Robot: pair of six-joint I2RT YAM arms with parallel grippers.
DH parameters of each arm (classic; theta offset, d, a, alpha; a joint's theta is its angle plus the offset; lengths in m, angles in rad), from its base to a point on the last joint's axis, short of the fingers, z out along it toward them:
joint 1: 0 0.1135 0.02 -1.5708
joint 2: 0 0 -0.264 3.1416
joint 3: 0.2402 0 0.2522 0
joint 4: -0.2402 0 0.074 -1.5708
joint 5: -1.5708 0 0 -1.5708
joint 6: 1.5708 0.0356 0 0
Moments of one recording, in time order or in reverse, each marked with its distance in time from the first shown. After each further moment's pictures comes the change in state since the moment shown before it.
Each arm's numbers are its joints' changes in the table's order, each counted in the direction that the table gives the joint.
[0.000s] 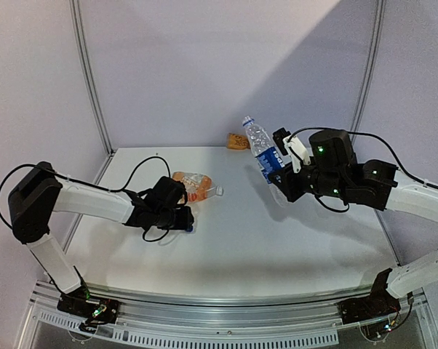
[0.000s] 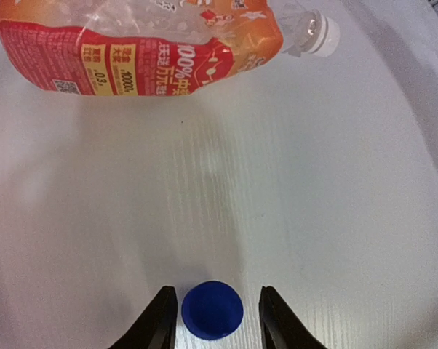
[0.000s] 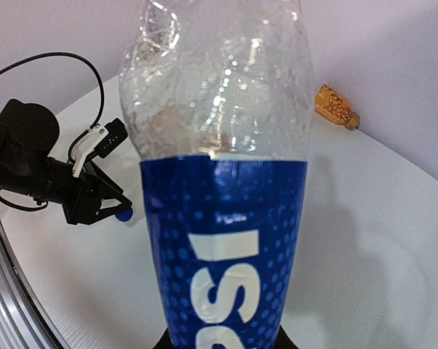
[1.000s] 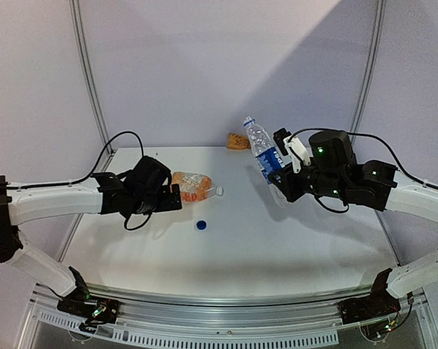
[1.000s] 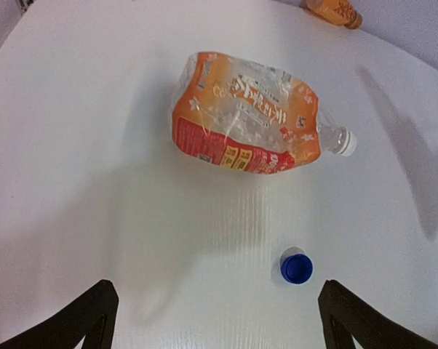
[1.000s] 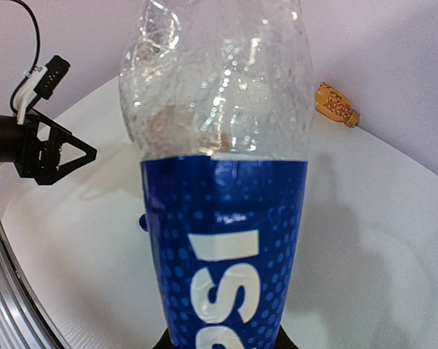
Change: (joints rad) left arm -0.014 -0.262 0.094 -0.355 0.271 -0.102; right arm 0.000 0.000 -0.006 0.007 -0.003 0.018
